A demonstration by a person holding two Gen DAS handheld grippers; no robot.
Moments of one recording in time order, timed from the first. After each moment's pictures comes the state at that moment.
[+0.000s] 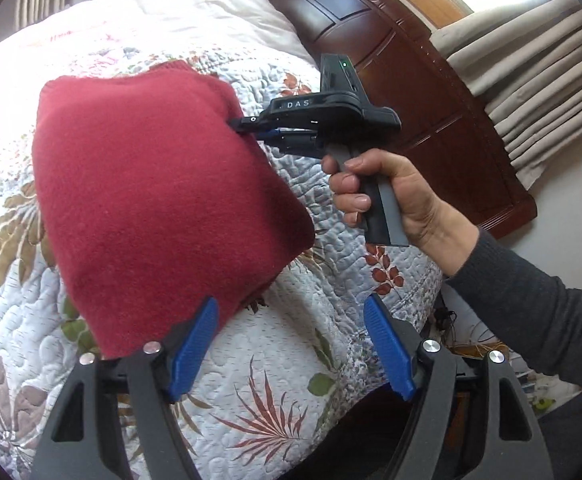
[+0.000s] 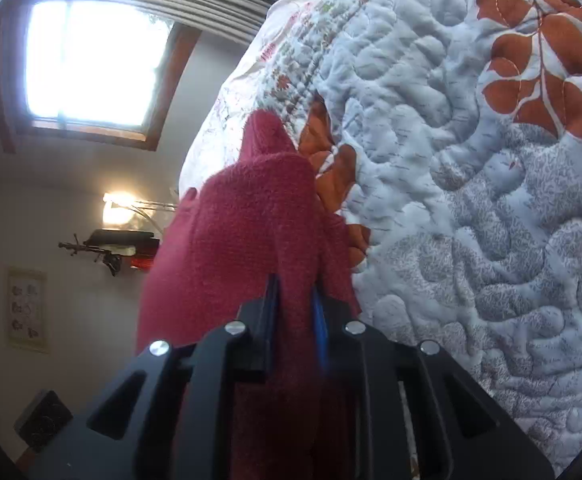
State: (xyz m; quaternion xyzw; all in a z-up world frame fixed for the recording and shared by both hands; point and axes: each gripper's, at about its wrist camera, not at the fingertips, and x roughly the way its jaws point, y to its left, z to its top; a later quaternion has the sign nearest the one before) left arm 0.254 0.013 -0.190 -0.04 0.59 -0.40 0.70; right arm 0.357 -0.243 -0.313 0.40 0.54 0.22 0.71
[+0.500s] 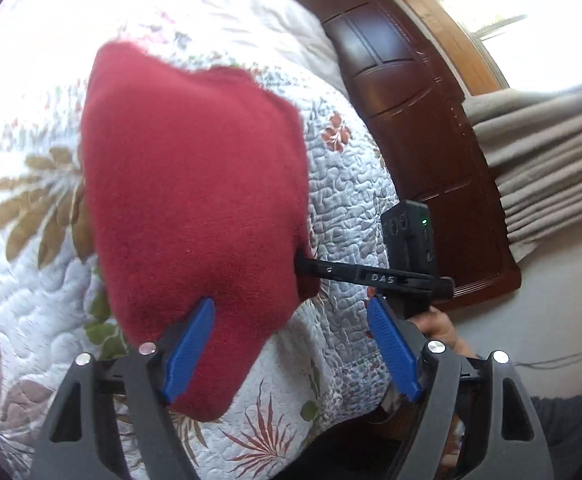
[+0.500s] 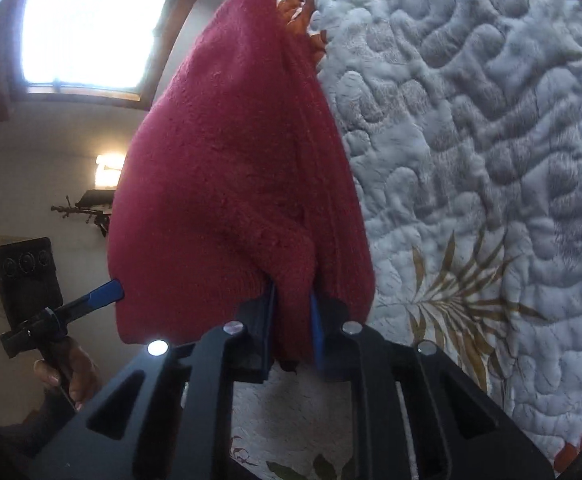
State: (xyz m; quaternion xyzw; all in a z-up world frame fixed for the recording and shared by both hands) left arm 0.295 0.046 -0.216 -0.15 0.61 -0.35 0.69; right arm 0.245 -0.222 -0.328 0.37 0.59 0.24 0.68
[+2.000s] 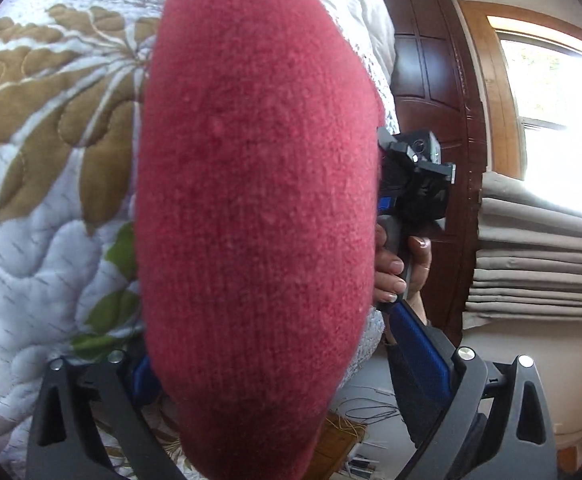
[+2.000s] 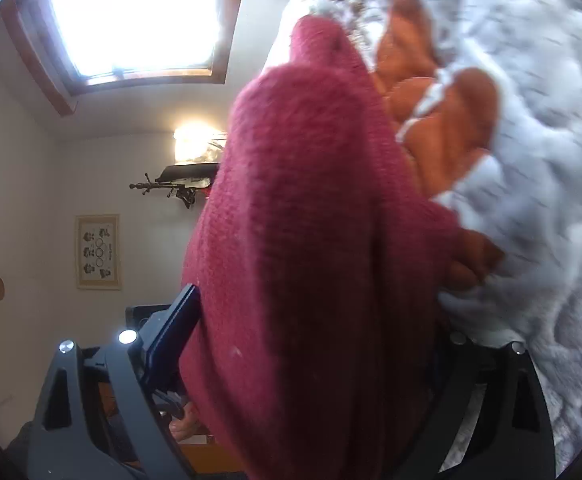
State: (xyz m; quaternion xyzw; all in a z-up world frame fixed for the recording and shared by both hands) left arm 0.339 0.064 -0.309 -0.31 0.68 -0.28 0.60; right arm 0.399 -0.204 -0.354 0.42 0.58 0.39 0.58
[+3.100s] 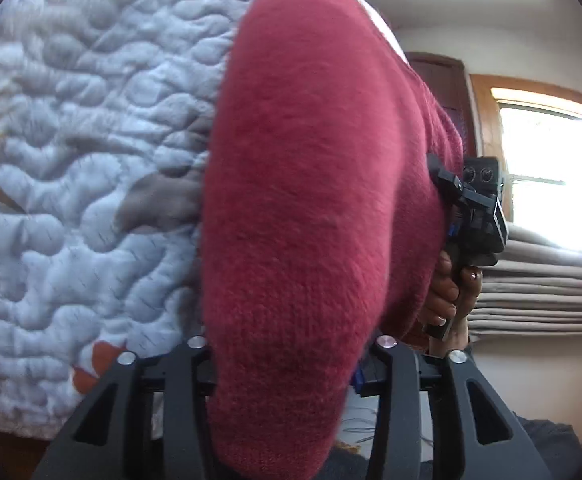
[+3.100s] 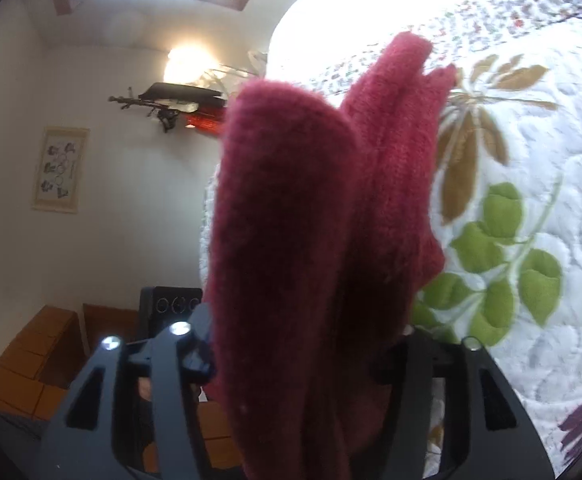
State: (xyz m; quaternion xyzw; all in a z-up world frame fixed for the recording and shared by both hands) left arm 0.178 0.267 -0.301 -0.41 0.62 -0.22 0.63; right arm 0.276 -0.011 -0.257 0.27 0.62 0.42 0.61
